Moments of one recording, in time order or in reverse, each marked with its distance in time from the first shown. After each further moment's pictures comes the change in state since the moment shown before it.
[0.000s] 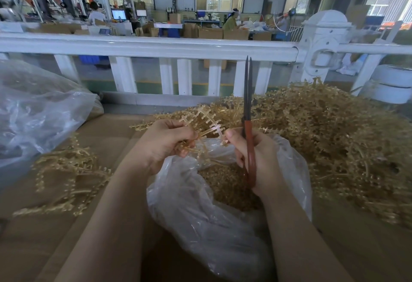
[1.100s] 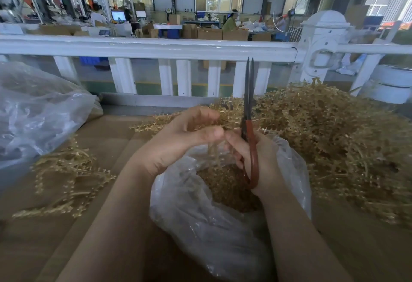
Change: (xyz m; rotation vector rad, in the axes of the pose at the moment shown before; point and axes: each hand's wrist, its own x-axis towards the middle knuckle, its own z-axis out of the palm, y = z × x) left_hand -0.006 0.012 0.014 0.251 -0.253 0.266; right_hand 0.000 -0.004 -0.002 0.092 -0.028 0.034
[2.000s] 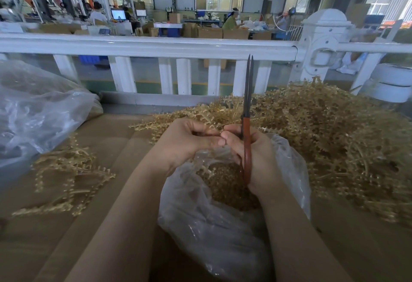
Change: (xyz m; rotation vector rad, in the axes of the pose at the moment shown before) left_hand 0.005 -0.009 0.012 -0.064 0.105 -0.097; right_hand 0.001 0.001 0.005 0.036 0.004 -0.034
